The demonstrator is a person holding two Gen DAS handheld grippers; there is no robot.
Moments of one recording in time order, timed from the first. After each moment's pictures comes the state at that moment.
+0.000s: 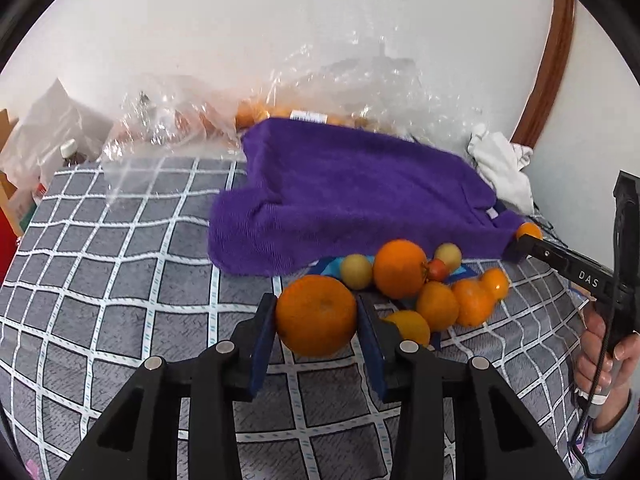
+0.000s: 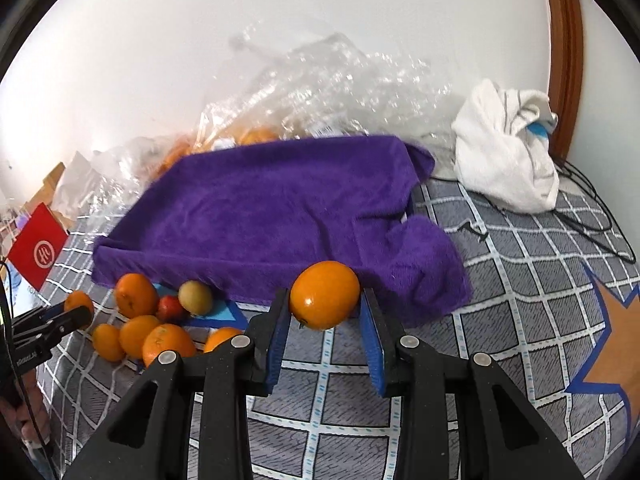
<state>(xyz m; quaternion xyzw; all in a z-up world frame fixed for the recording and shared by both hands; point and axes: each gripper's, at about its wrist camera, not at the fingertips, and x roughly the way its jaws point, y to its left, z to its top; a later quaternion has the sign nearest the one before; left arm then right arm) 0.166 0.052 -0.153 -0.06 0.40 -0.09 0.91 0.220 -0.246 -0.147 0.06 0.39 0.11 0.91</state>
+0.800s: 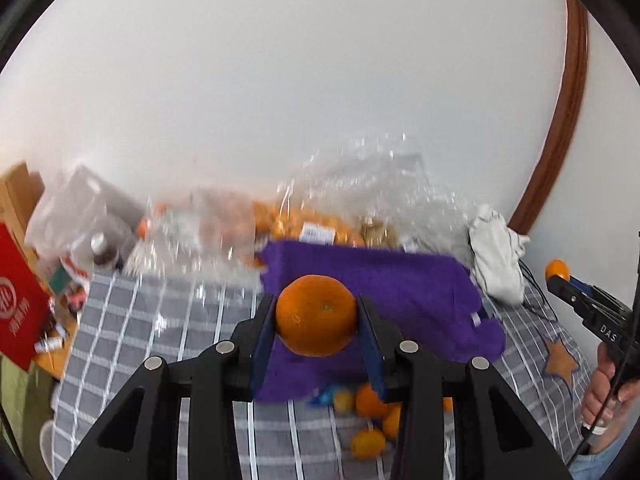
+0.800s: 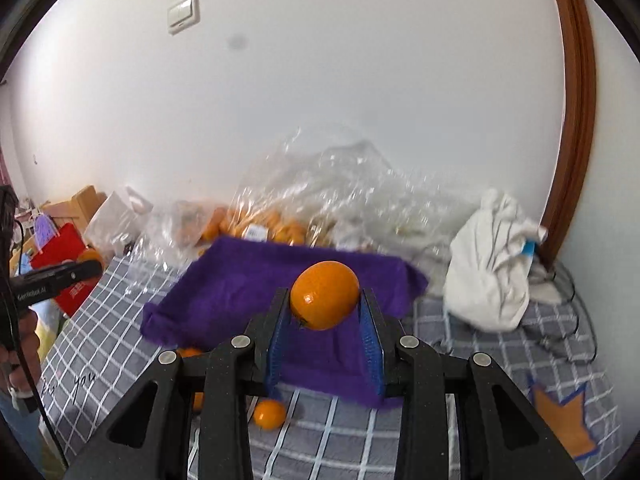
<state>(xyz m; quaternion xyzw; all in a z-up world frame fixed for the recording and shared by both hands) 0.216 0.057 -0.021 -0.06 0.34 -0.05 0.94 0.235 -0.254 -0.023 0.02 0.32 0.13 0.94</state>
